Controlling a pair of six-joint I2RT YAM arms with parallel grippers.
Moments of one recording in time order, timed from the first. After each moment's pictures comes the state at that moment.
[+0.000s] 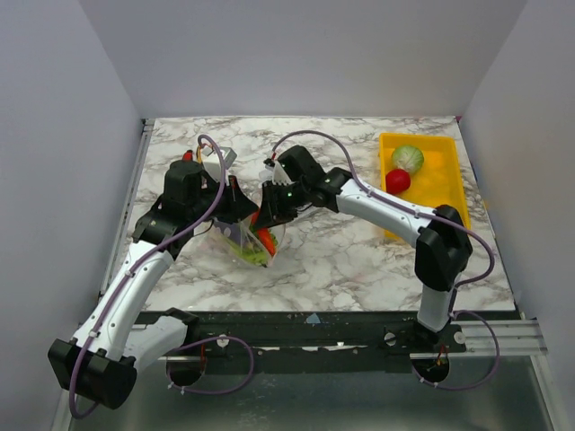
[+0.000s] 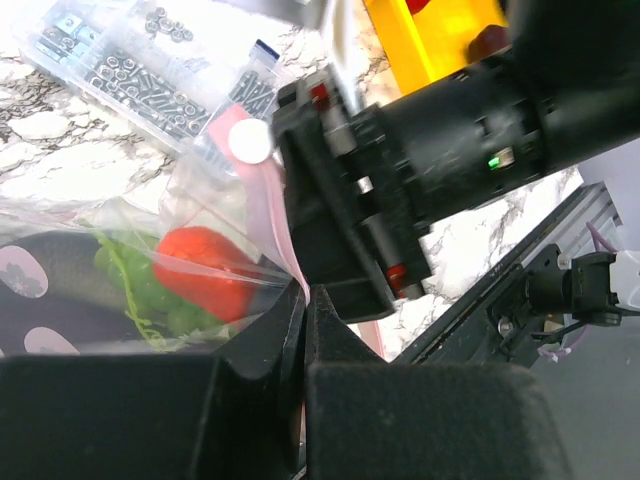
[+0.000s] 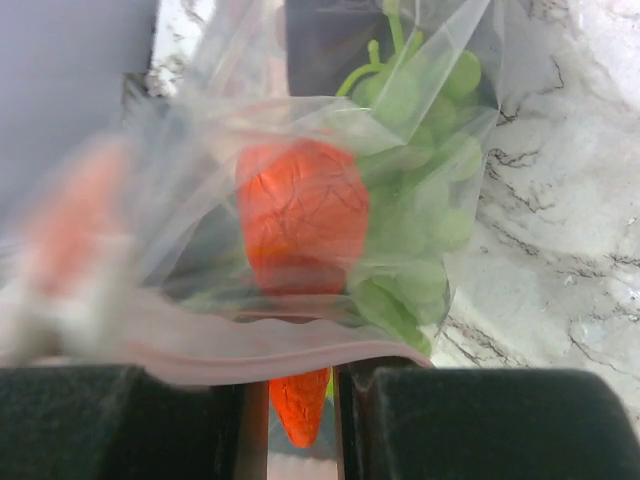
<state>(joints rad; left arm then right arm) -0.35 0.99 1.00 -0.50 0.47 -0.34 0.83 1.84 1.57 -0.50 -0.48 0.61</state>
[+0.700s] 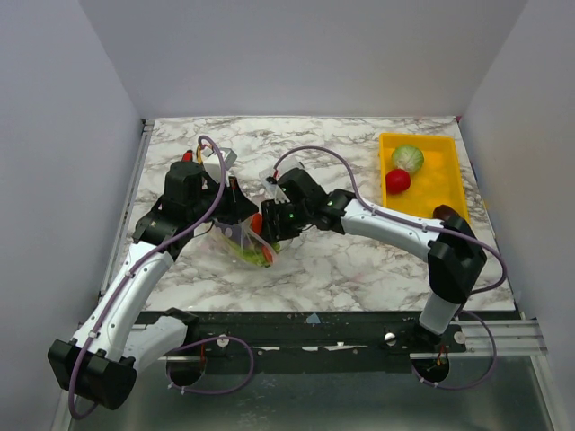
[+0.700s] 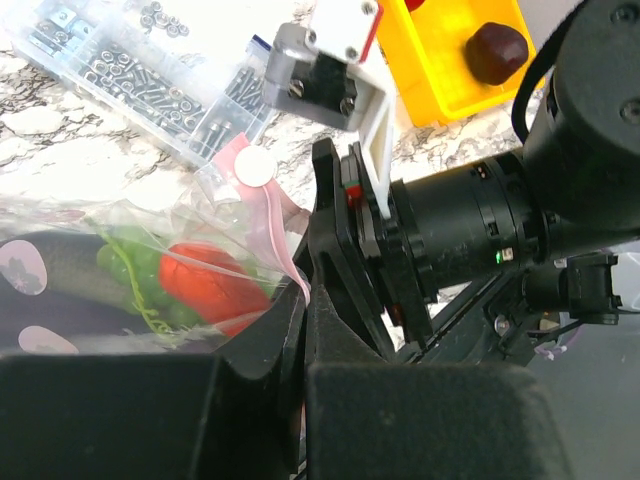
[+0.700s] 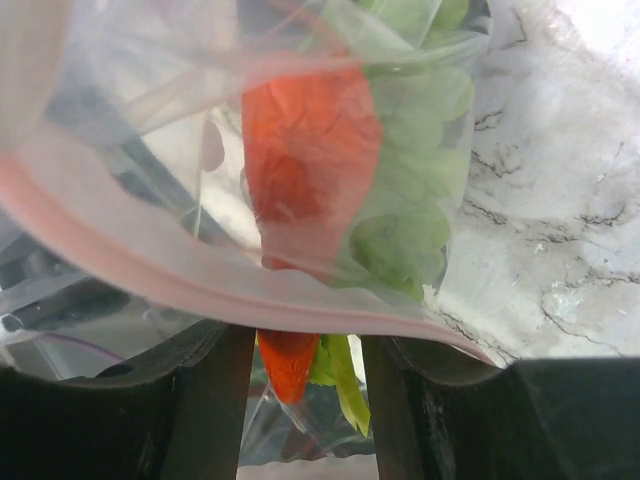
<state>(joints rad) -0.35 0.98 1.00 -0.50 0.47 -0.34 0.91 1.76 1.38 -0.41 -0.30 0.59</state>
